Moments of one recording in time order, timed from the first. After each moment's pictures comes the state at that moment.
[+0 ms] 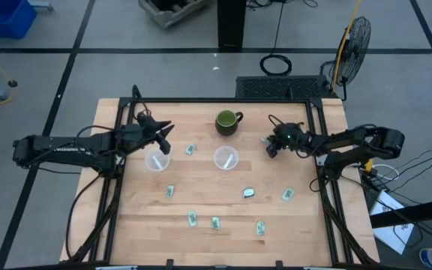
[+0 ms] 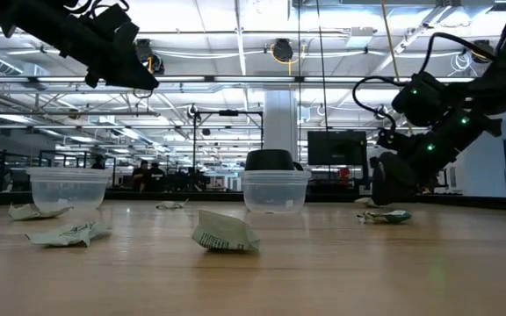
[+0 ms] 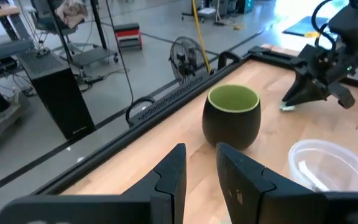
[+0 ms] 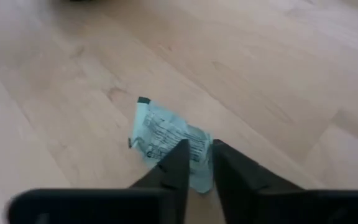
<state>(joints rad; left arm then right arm) 0.14 0.78 0.50 -0.05 -0.52 -0.17 -0.54 1.34 0.17 0.40 0.11 0.22</state>
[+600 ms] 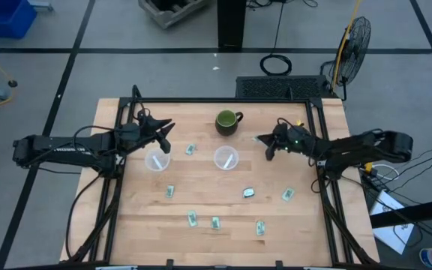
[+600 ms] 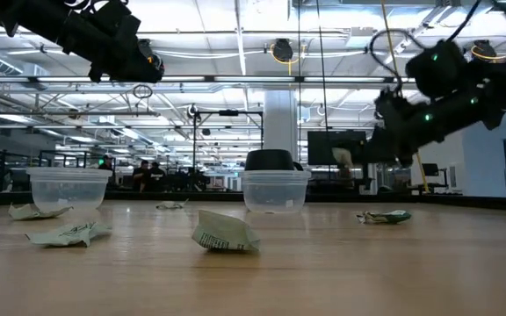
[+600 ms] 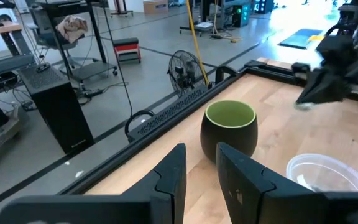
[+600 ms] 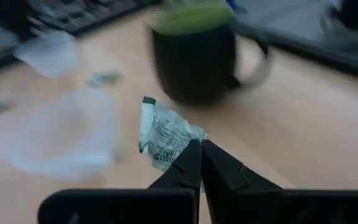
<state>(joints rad) 0.14 0.78 0.50 0.01 -0.52 -0.13 -0.39 1.20 0.15 0.69 0.02 0.25</state>
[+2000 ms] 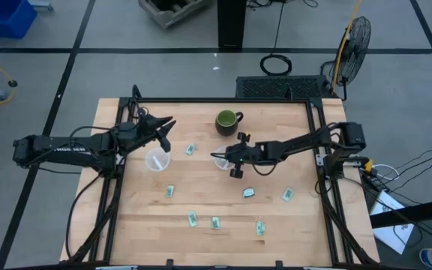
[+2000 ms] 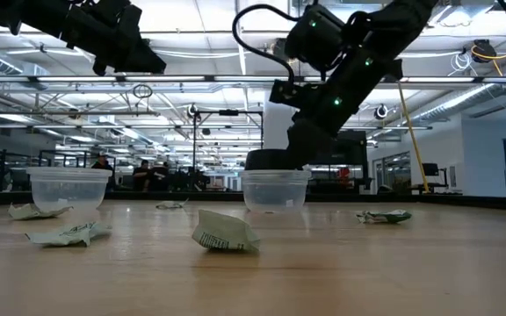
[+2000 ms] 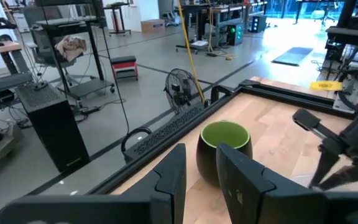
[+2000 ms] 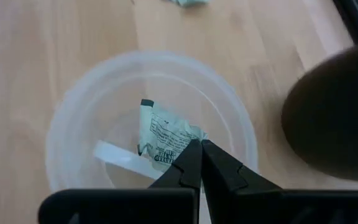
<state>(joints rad) 0.14 0.78 0.50 0.11 -0.51 -0.07 -0.03 1.75 0.94 -0.06 0.33 -0.03</state>
